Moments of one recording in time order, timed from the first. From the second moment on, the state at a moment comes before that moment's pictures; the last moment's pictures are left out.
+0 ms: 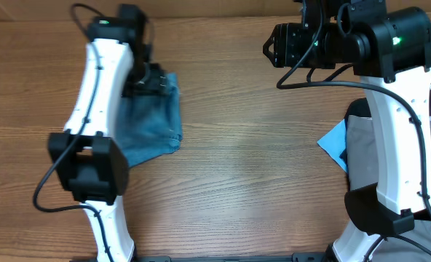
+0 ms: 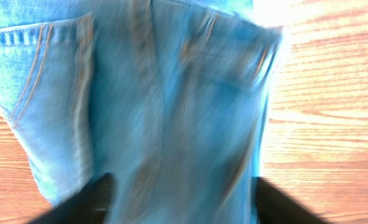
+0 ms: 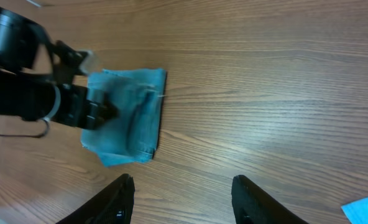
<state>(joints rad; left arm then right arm) -0.12 2.13 2.06 -1.45 0.01 -0.15 0.30 1.89 2.52 -1.56 -0.27 0.28</state>
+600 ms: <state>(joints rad) 0.31 2.13 2.21 -1.52 0.26 0.01 0.40 1.92 2.51 -1.52 -0.29 0.28</state>
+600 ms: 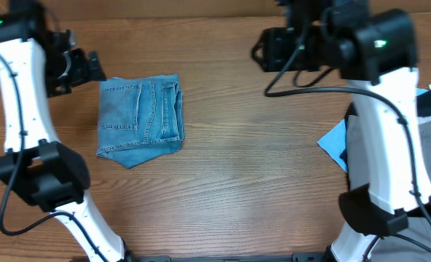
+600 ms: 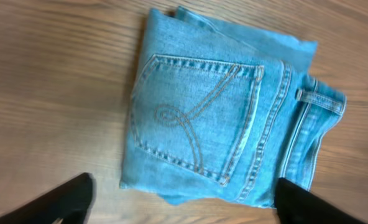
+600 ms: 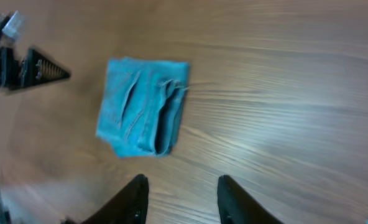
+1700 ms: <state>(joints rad) 0.39 2.13 1.78 -1.35 0.60 0.27 0.60 2.34 1.90 -1.02 -0.47 0.40</state>
